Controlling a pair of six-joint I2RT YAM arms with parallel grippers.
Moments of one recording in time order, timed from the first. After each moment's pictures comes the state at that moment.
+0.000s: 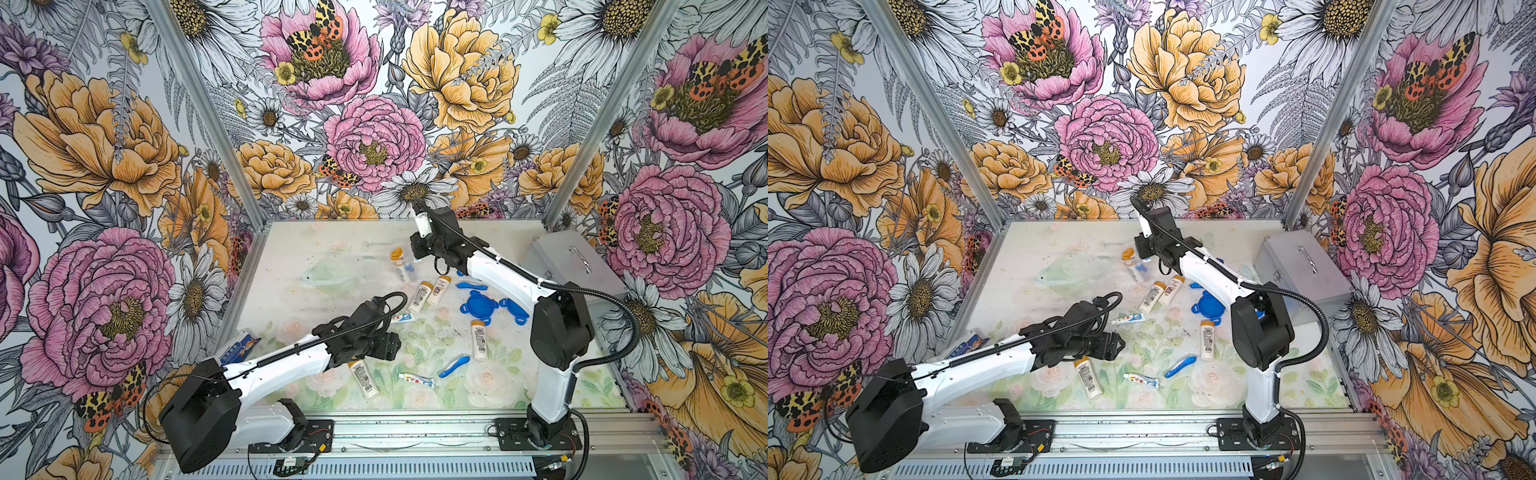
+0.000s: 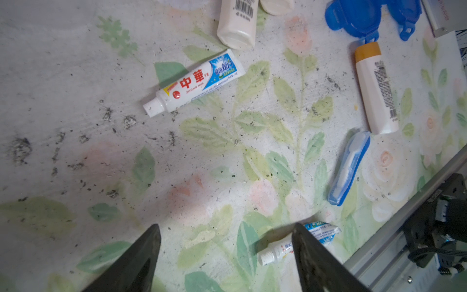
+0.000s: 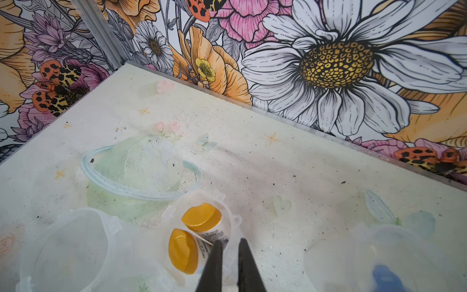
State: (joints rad) left arm -0.81 1.24 0.67 -0.41 0.05 -0.55; right arm 0.53 1.90 1.61 -0.30 -0.02 0.06
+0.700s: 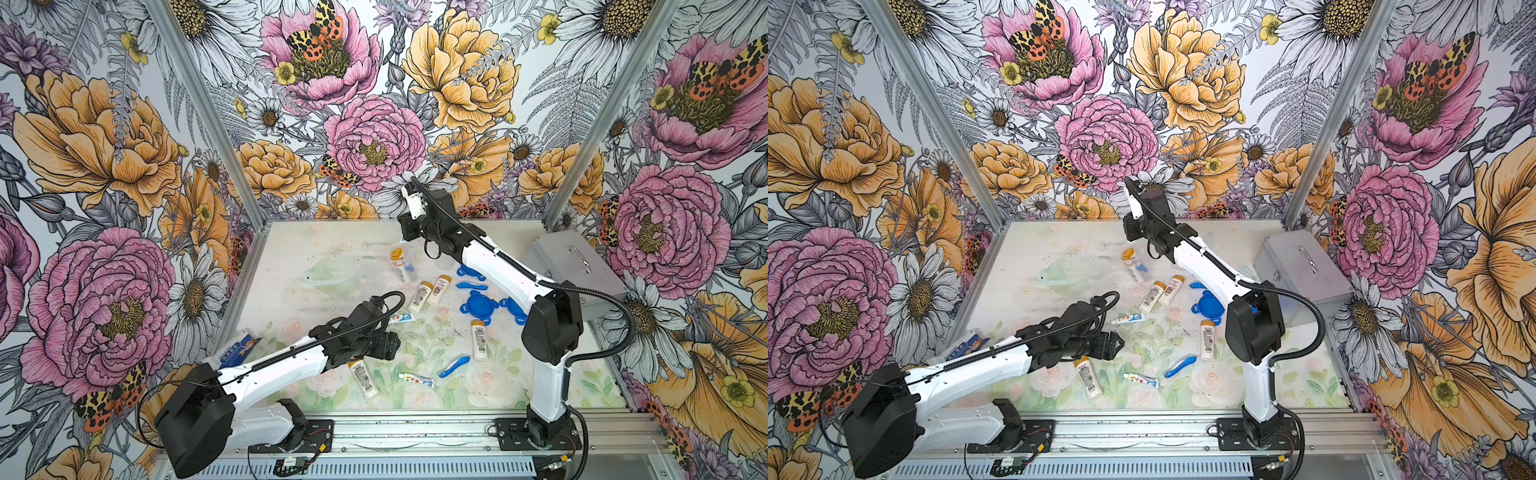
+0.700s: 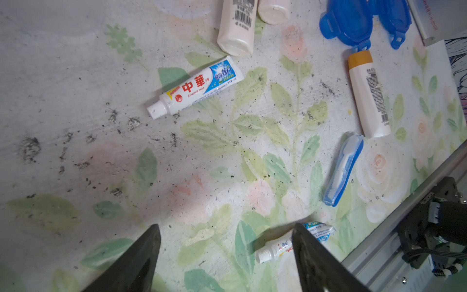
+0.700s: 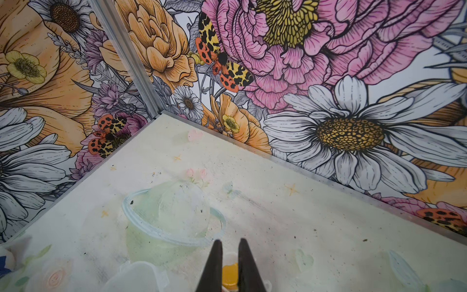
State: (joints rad) left arm -0.81 1.20 0.66 -0.41 0.04 -0.56; right arm 0.55 1.98 1.85 -0.30 -0.08 0.09
